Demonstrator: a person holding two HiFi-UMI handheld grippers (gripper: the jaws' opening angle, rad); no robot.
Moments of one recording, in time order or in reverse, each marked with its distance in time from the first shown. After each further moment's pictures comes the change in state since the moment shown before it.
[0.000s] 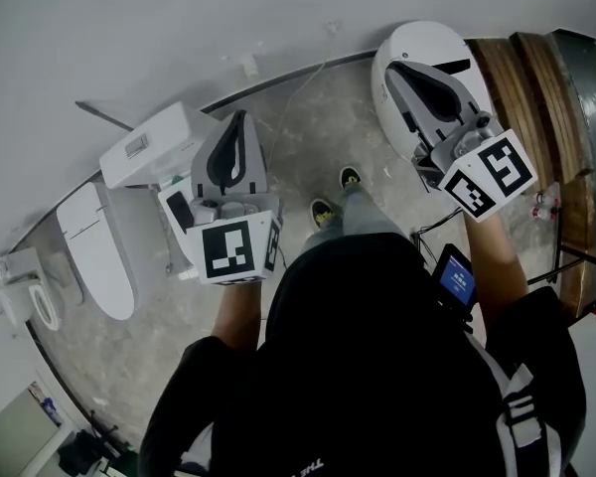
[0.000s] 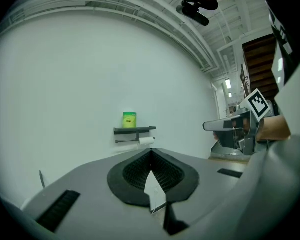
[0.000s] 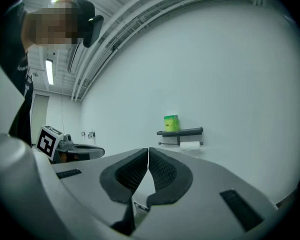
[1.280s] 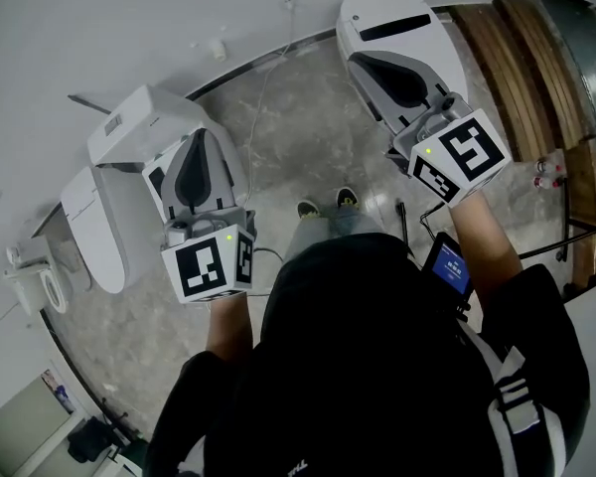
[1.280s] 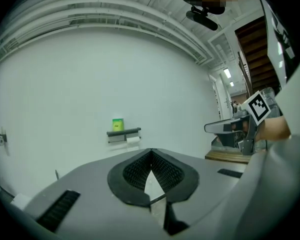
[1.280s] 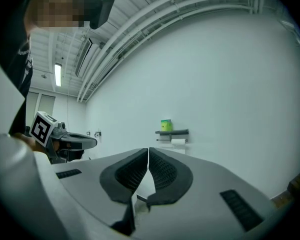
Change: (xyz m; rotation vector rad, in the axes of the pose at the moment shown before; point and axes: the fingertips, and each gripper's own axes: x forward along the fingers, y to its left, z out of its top) left arm -0.111 -0.189 0.017 0.081 0.037 0.094; right arm -0.211 -0.009 -0.011 -0.036 -0.024 0.017
